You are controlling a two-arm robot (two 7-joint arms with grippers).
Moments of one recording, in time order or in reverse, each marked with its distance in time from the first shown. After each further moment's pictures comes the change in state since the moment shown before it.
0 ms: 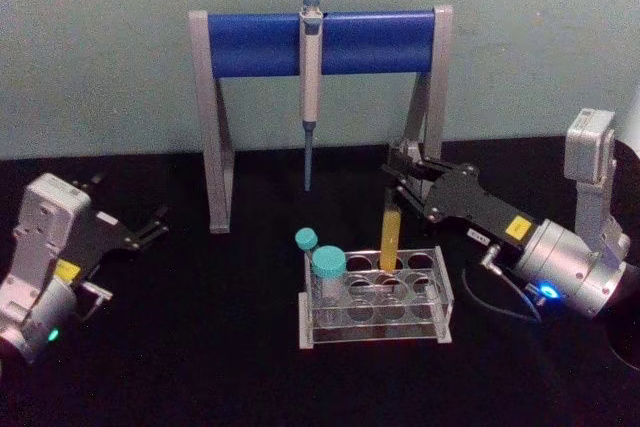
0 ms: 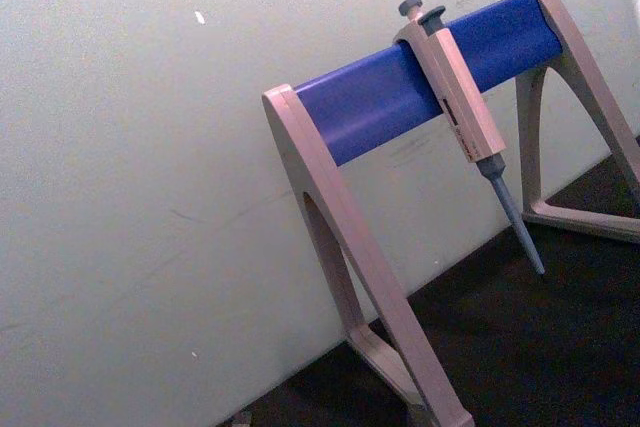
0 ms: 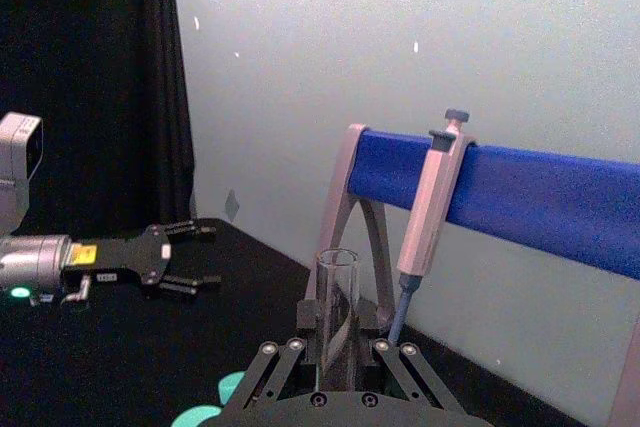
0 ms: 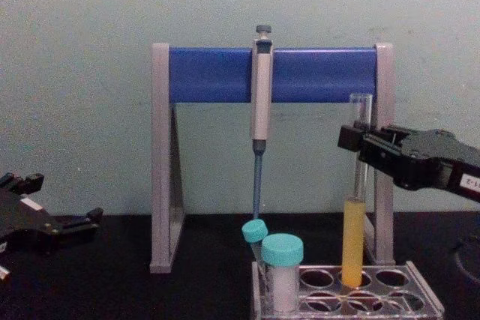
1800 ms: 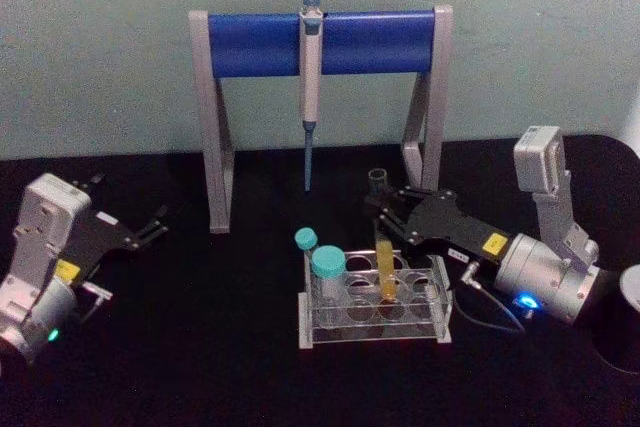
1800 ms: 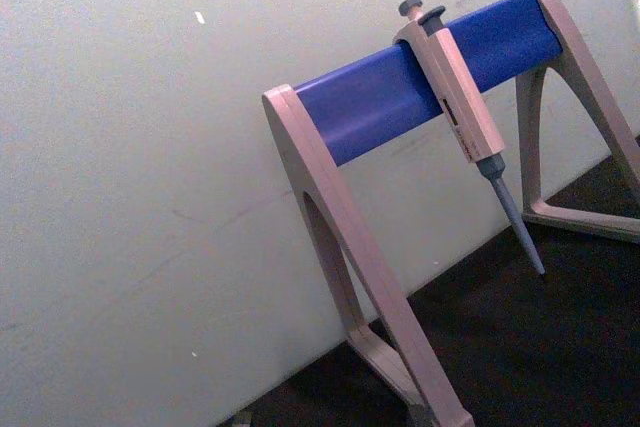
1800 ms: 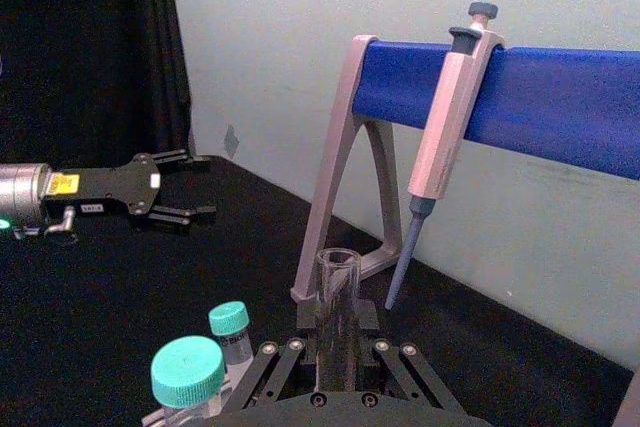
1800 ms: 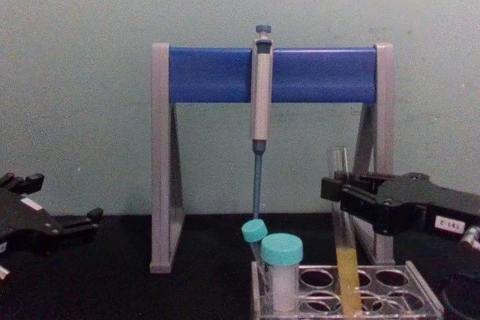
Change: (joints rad) left arm 0.000 0.000 0.000 0.000 0.000 0.000 0.000; right arm 0.047 -0.018 -0.055 0.086 -0.067 0.068 -0.014
